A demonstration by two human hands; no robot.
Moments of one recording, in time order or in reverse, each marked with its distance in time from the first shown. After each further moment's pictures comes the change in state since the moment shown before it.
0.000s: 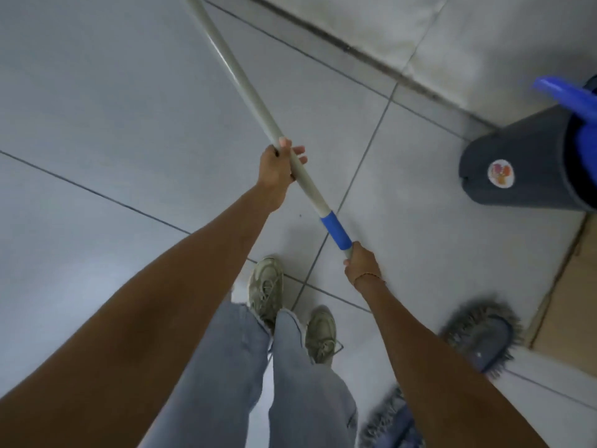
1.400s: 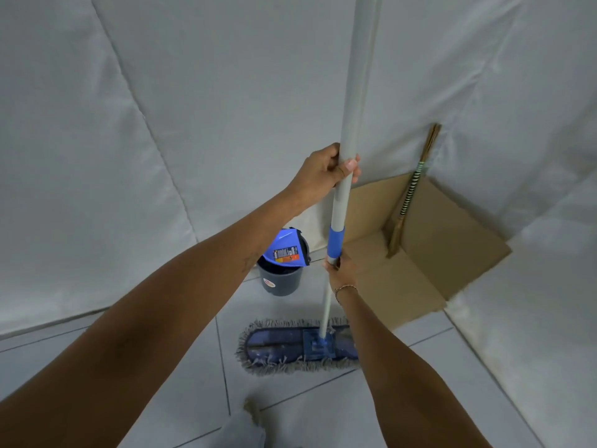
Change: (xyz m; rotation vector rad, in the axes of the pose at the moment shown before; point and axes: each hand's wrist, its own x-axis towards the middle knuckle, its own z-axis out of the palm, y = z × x) left_hand -0.727 0.218 0.425 0.622 -1.295 0.860; right_hand -0.489 0.209 -0.379 1.061 0.988 -0.061
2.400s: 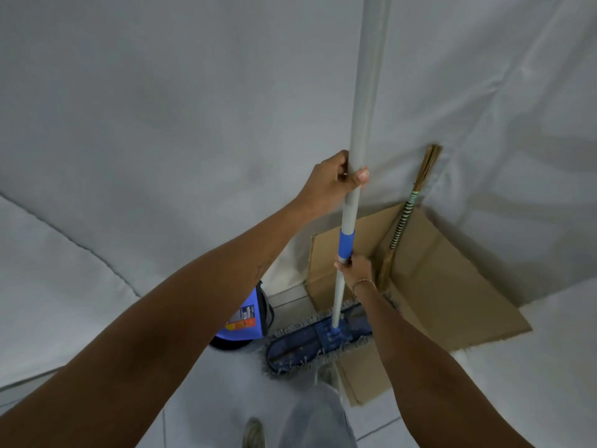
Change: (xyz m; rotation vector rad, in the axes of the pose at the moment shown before) left_hand 0.405 -0.138 0.055 0.119 0.055 -0.088; right_hand 0.412 0.022 -0.113 -0.178 -0.133 0.145
